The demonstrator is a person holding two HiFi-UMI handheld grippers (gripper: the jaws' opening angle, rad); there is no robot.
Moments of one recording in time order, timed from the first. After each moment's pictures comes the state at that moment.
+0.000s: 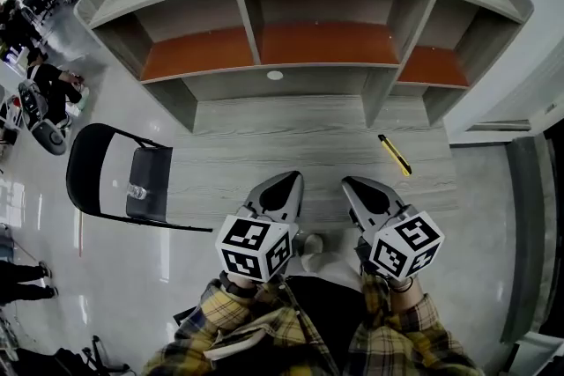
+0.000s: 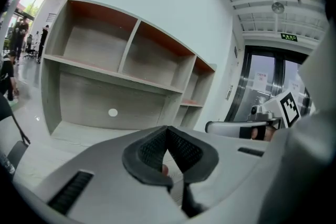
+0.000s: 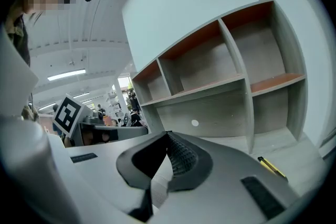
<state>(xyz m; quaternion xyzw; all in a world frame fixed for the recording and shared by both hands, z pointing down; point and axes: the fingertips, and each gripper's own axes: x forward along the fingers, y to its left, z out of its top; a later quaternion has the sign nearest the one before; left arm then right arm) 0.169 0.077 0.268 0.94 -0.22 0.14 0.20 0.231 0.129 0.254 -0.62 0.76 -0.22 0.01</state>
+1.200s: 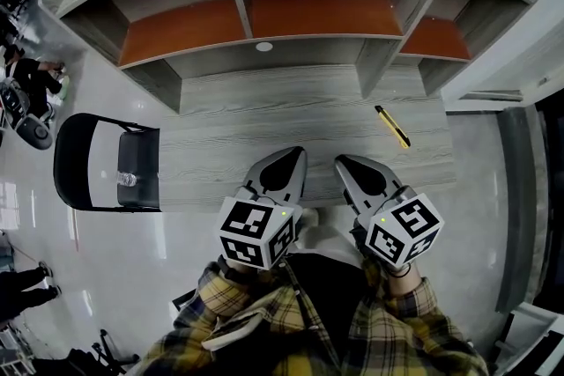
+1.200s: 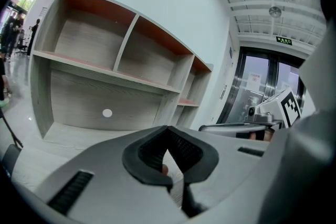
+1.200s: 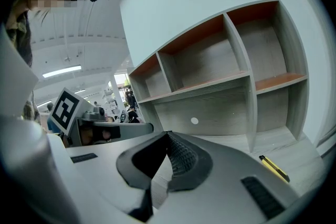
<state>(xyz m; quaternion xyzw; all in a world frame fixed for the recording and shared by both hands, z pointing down) 0.177 0.065 0.265 0.95 -0.18 0.15 0.20 0.217 0.109 0.257 -0.63 0.74 -0.23 -0.01</state>
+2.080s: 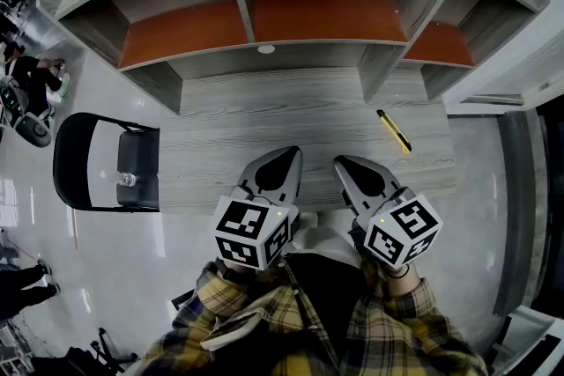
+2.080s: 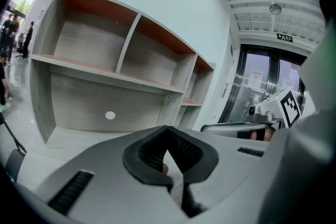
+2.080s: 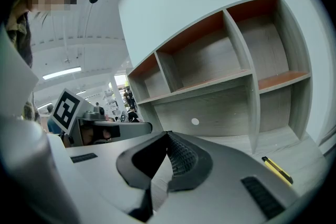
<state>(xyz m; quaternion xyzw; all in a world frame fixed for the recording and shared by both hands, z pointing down) 0.175 0.048 0.265 0.95 -0.19 0.15 0.19 0.219 0.096 0.260 -0.63 0.74 -0.23 -0.01</state>
